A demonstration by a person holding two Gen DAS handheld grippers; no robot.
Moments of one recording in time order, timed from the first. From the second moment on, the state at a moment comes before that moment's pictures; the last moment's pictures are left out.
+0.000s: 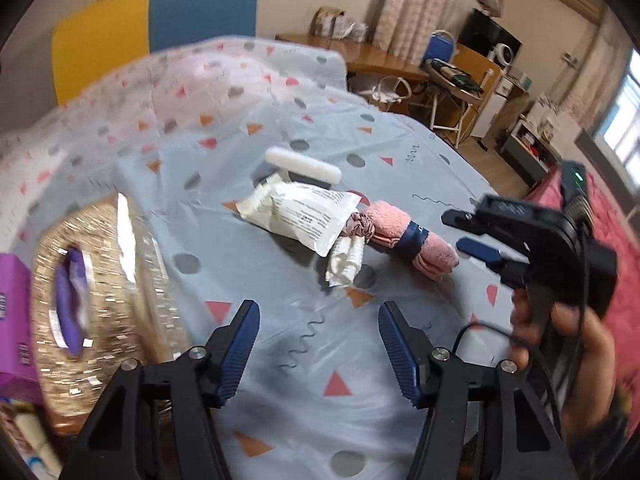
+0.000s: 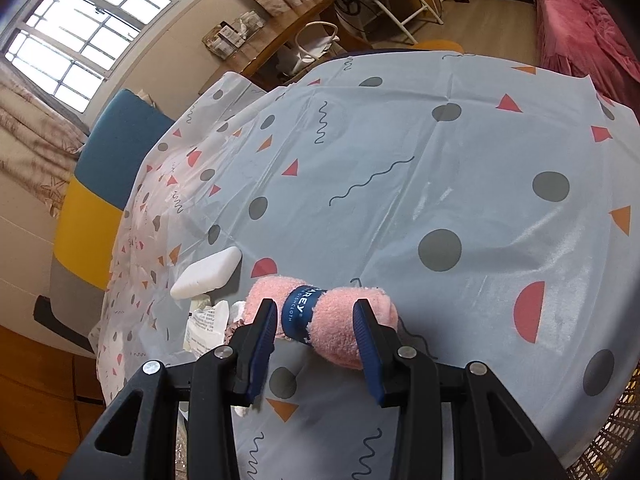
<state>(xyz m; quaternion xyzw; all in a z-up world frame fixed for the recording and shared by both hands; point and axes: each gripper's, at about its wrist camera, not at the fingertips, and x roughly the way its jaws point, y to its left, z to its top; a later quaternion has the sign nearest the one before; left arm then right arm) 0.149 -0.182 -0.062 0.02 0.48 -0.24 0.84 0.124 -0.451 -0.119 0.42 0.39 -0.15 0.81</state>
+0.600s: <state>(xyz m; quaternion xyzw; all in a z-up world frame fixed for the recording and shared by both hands) 0.284 -0.222 -0.114 -0.13 0.59 -0.13 0.78 0.129 -0.442 -0.118 0.43 0.39 -0.10 0.81</state>
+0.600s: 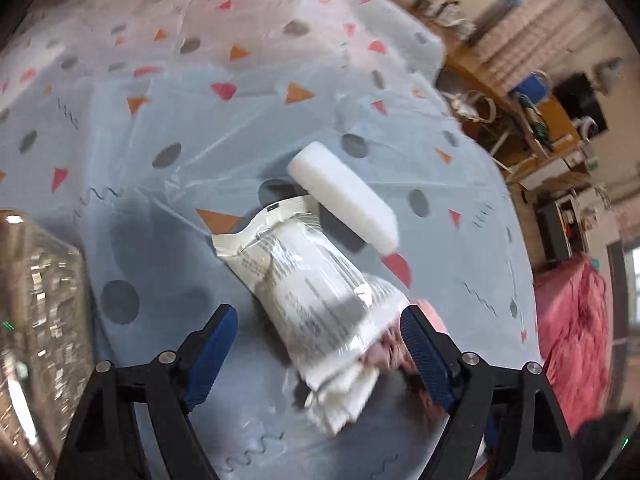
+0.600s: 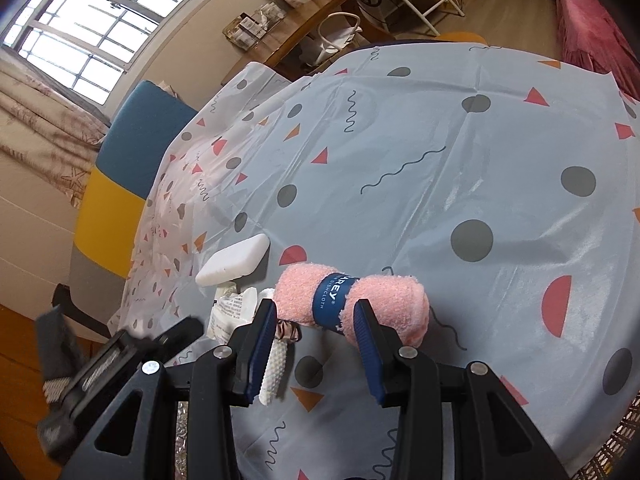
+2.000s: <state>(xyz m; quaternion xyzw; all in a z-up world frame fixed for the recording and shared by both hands) 0.091 -0.176 -0.149 0.10 0.49 -0.27 0.82 0.177 -0.383 -0.096 0.24 0.47 0.01 0.85</state>
